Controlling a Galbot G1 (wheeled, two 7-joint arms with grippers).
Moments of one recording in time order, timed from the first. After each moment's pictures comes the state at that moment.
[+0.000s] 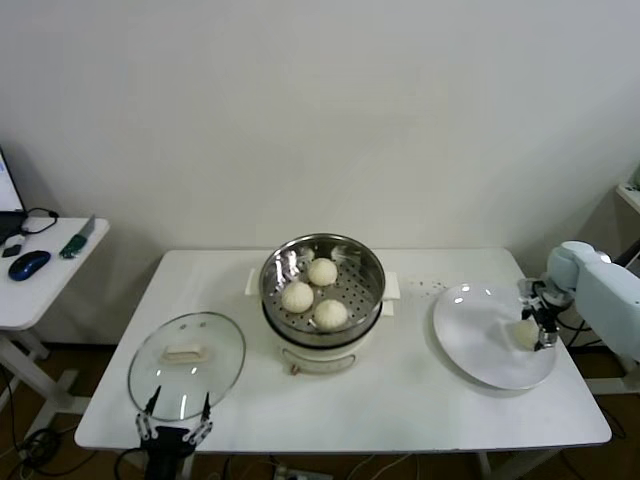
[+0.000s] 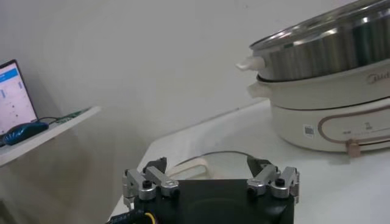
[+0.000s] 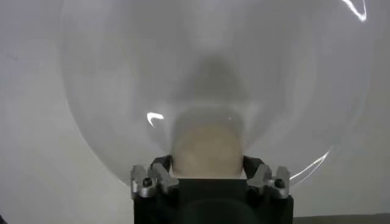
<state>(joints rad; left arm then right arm) 1.81 -1.46 -0.61 -2.00 0.21 -0.07 -0.10 0.03 0.81 -0.81 0.59 -0.27 0.09 -1.15</state>
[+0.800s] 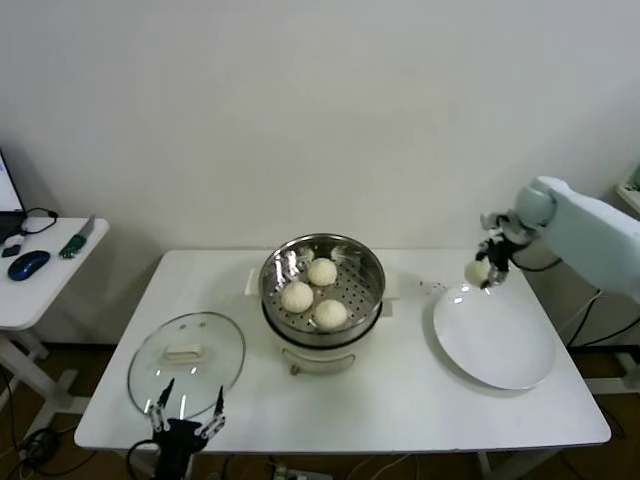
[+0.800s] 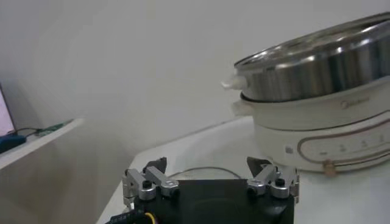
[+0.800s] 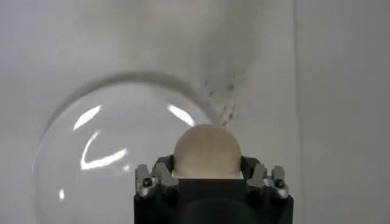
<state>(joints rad) 1.81 -1.45 -0.58 -2.04 0.20 -0.06 -0.07 0.41 0.88 -1.18 0.77 0.21 -0.11 -1.14</state>
